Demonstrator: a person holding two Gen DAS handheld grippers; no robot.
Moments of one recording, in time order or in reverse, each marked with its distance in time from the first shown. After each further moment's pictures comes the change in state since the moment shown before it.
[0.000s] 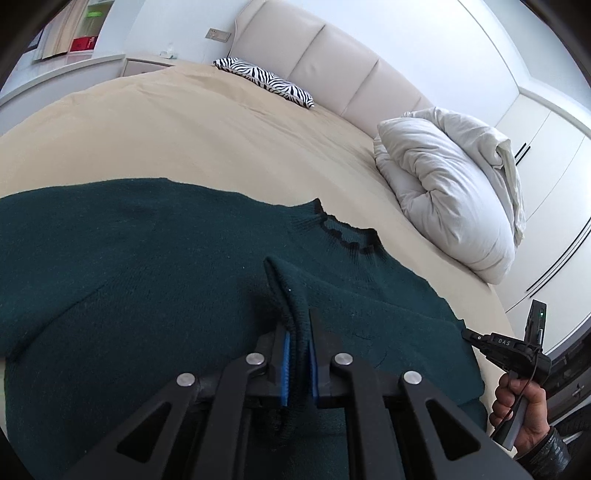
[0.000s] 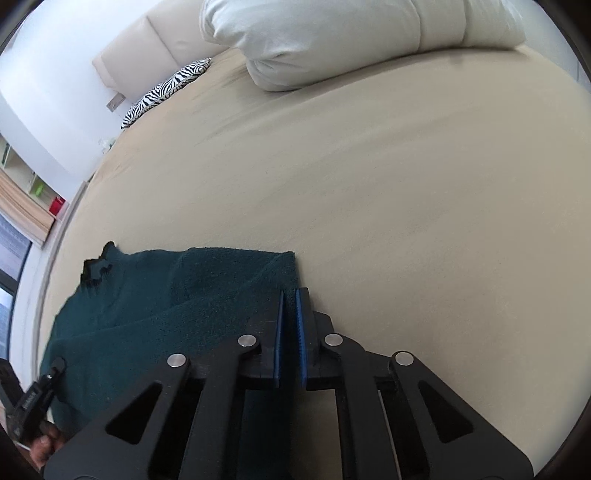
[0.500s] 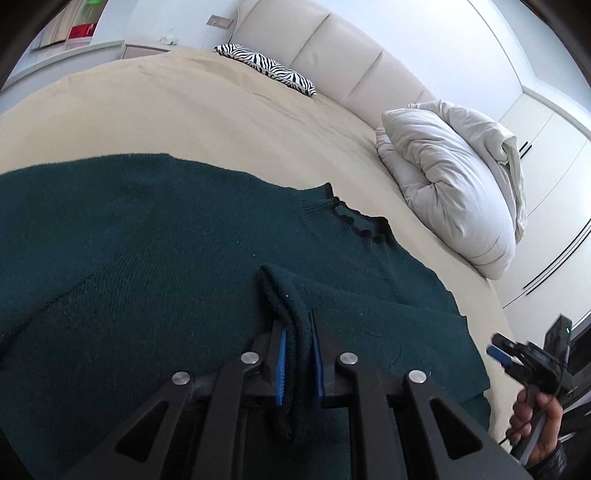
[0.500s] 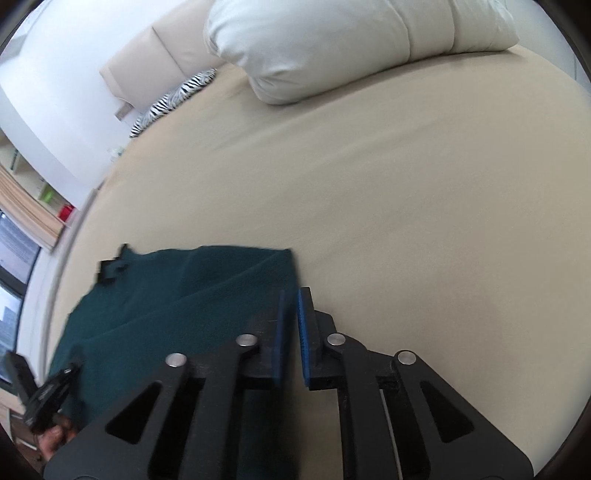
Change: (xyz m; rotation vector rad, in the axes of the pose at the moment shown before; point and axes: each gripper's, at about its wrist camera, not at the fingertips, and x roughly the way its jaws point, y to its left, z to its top) left arm 0.020 0.018 0.000 -0.028 0.056 -0.033; right arm -0.050 -0.012 -0.019 0.012 -0.023 0.093
